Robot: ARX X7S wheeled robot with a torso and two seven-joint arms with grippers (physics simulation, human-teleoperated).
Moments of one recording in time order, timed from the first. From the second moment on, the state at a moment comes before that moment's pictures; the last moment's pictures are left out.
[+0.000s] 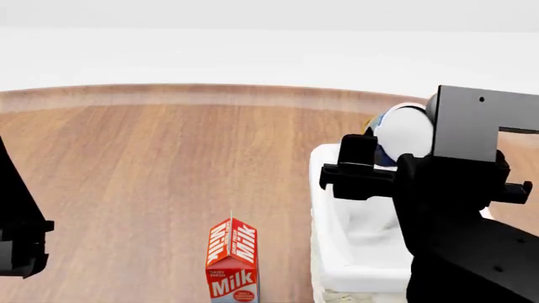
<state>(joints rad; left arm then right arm) -0.28 0.00 0.15 1.05 0.23 -0.54 0.00 0.88 0.69 -0.46 -0.25 1.37 0.73 0.85</state>
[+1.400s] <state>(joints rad) -0.26 0.00 0.15 1.05 0.22 -0.53 0.00 1.31 0.21 -0.69 1.15 0.84 0.34 0.30</state>
